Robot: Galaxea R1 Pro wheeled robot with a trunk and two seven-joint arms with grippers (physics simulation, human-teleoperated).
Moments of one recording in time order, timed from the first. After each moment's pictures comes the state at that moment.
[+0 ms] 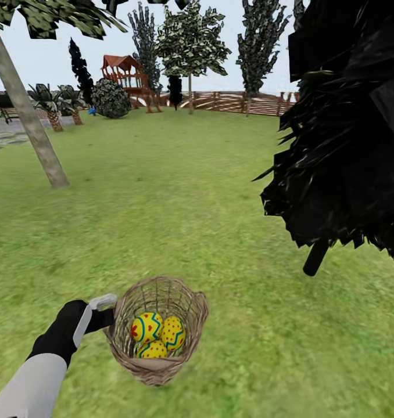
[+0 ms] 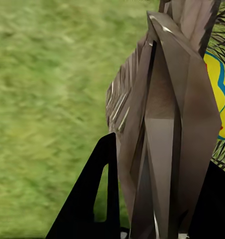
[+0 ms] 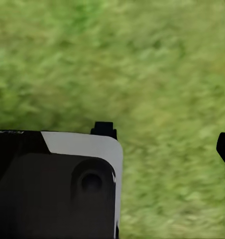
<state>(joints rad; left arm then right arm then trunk) -0.67 0.09 0.27 -0.73 0.04 0.82 -0.01 -0.40 -0.08 -0.06 0.01 0.09 -0.05 0.08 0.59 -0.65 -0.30</state>
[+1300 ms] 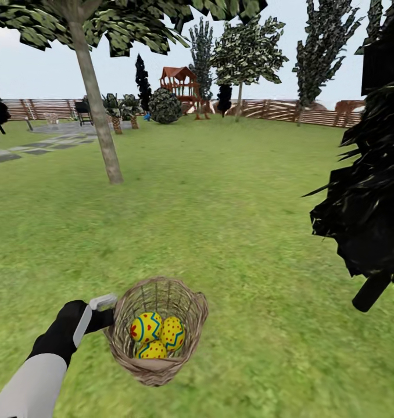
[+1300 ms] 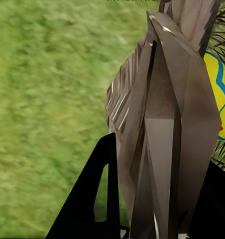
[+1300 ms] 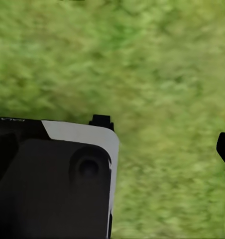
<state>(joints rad) -0.67 0.09 0.28 -0.73 0.04 0.82 -0.01 -0.37 -0.08 -0.06 0.00 0.13 -0.06 0.07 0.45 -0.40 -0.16</state>
